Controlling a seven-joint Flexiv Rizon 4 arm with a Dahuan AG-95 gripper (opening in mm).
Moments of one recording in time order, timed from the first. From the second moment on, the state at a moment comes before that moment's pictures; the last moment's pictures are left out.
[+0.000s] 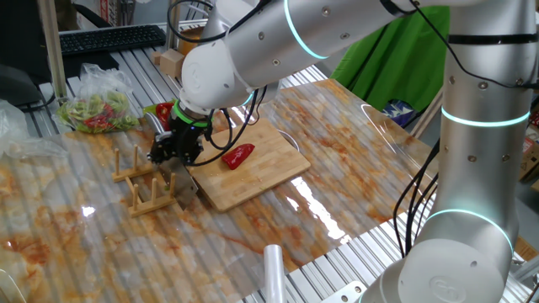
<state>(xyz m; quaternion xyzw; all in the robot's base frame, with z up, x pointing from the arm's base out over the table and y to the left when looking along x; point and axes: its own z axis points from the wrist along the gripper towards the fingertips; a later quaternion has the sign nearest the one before) 0.573 0.173 0.032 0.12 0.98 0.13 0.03</state>
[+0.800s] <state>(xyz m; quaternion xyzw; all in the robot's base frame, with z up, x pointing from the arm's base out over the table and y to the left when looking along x) 0.573 0.177 0.033 0.10 0.99 0.13 0.03</state>
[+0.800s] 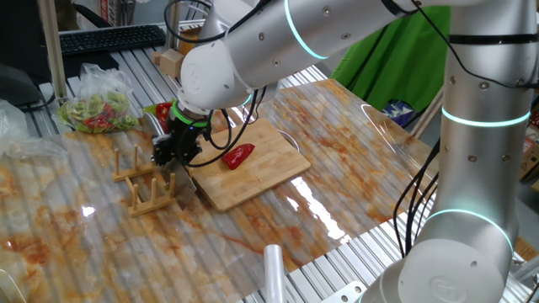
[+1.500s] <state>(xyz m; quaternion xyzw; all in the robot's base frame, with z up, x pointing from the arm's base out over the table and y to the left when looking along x) 0.574 0.183 0.037 0.10 0.99 0.11 0.04</state>
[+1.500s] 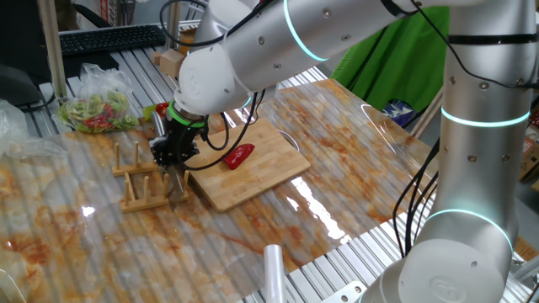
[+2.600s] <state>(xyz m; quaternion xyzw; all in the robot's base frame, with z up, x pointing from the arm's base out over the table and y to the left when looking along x) 0.581 0.191 0.046 0.09 0.99 0.09 0.06</state>
